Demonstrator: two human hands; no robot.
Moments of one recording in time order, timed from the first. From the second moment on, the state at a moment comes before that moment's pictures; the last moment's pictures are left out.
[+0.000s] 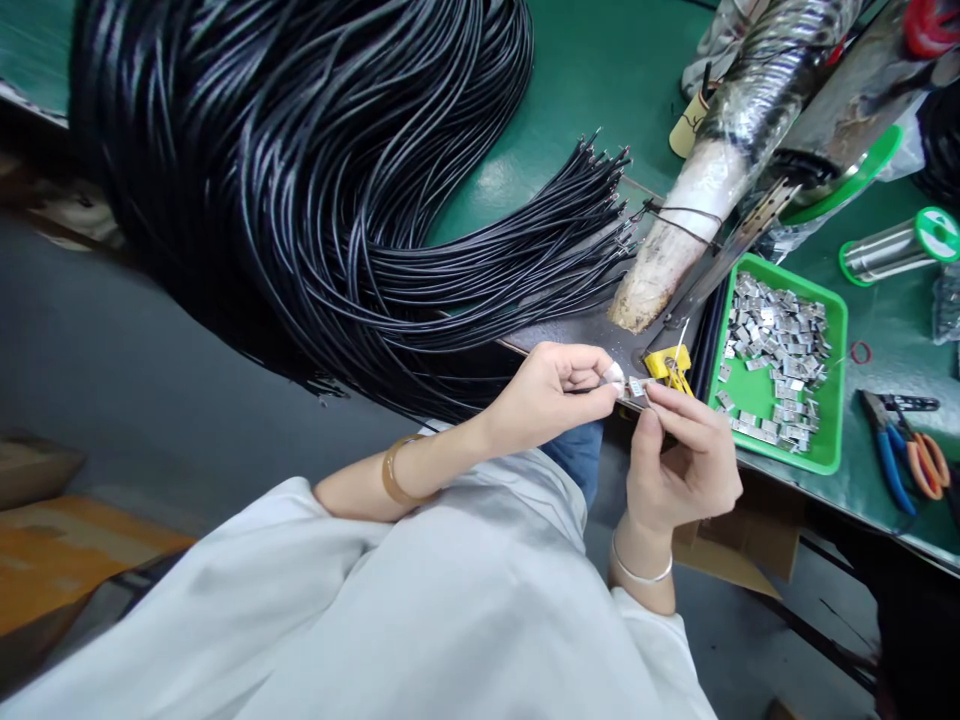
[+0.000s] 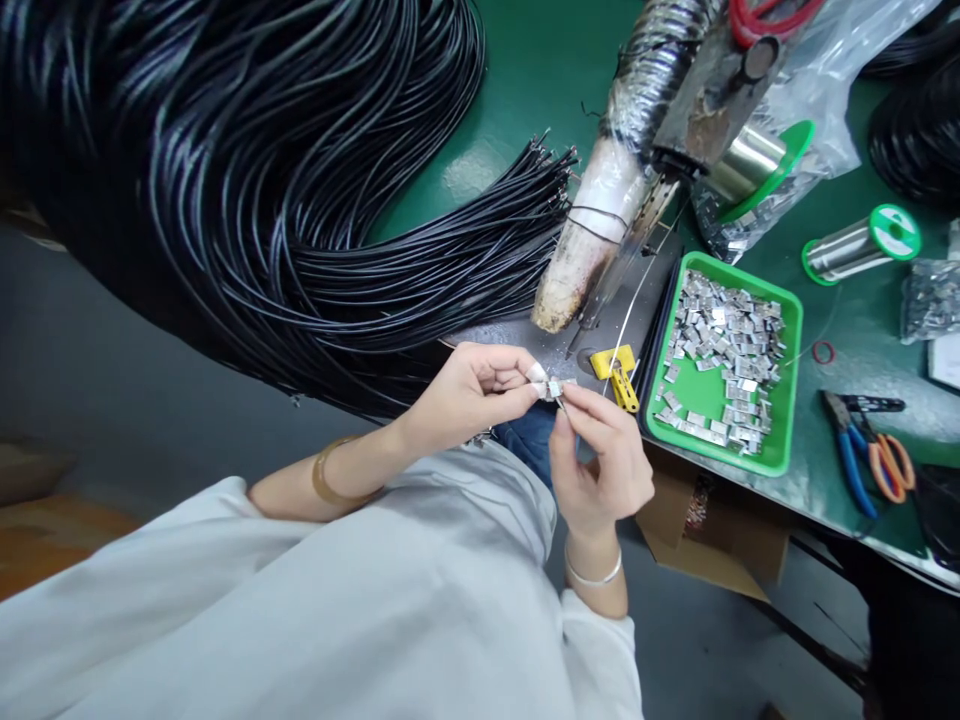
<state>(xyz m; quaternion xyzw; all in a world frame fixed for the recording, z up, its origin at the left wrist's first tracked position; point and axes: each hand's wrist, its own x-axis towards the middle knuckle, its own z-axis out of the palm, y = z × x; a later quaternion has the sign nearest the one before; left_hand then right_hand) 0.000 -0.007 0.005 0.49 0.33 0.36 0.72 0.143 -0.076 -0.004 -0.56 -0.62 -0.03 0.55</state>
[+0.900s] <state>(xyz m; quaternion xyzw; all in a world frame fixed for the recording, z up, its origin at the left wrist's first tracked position) 0.019 0.004 0.002 0.50 0.39 0.43 0.64 0.145 -0.060 -0.011 -0.60 -0.61 0.02 0.53</state>
